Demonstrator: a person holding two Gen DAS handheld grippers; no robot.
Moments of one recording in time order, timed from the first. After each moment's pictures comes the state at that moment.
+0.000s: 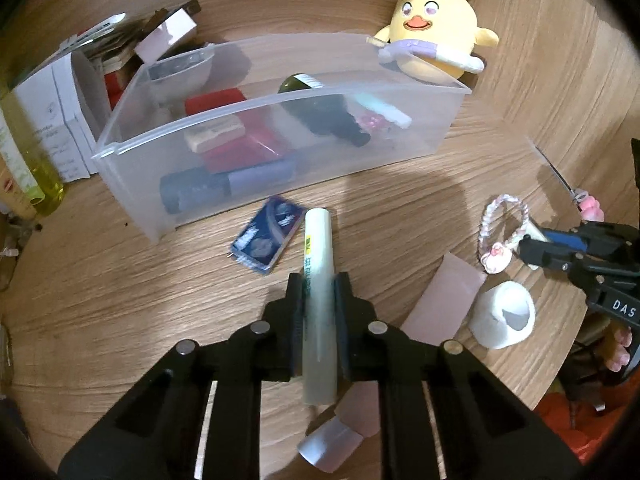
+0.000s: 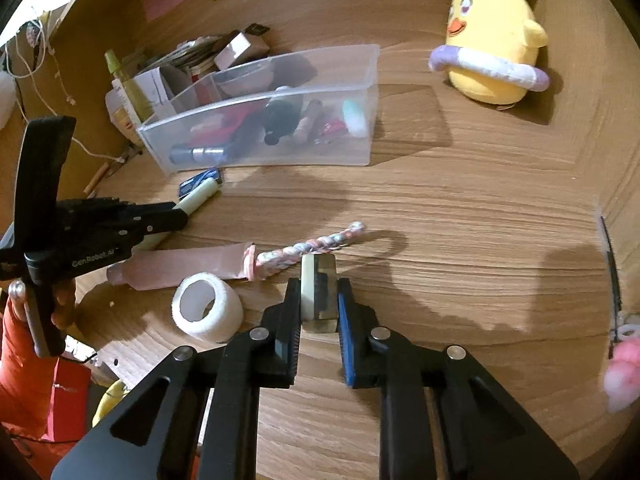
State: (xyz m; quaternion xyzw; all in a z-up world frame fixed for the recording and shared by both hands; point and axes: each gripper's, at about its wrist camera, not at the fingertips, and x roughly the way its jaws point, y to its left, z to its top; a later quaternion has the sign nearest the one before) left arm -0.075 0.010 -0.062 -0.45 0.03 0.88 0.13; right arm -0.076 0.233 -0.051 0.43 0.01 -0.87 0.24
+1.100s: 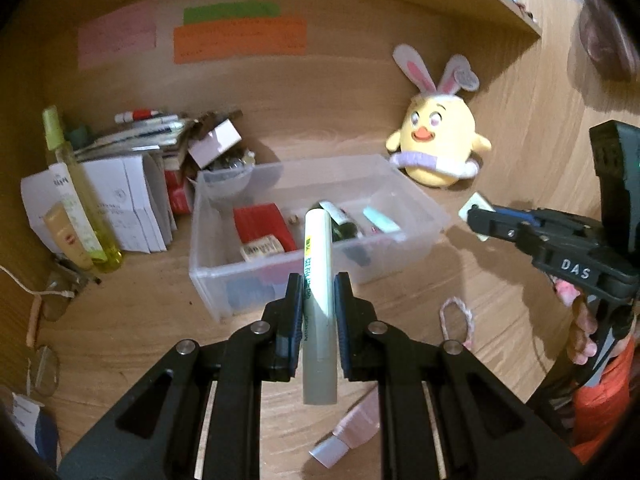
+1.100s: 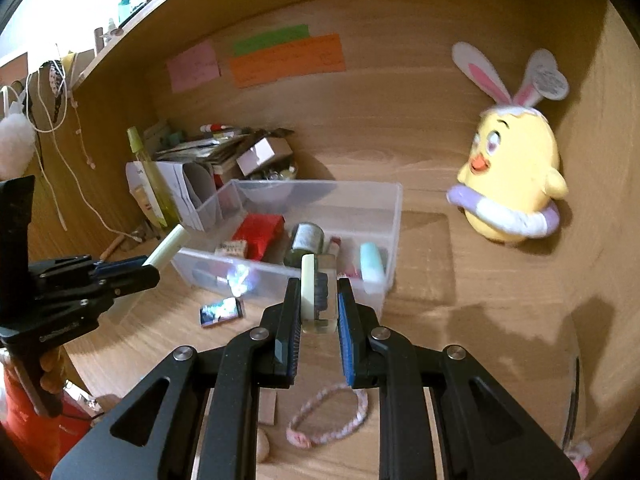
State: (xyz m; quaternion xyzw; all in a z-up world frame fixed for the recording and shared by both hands) left arm -0.059 -0.007 0.028 -0.33 0.00 0.94 0.09; right arm -0.123 0.196 0.036 0.31 0.02 -0.91 0.27
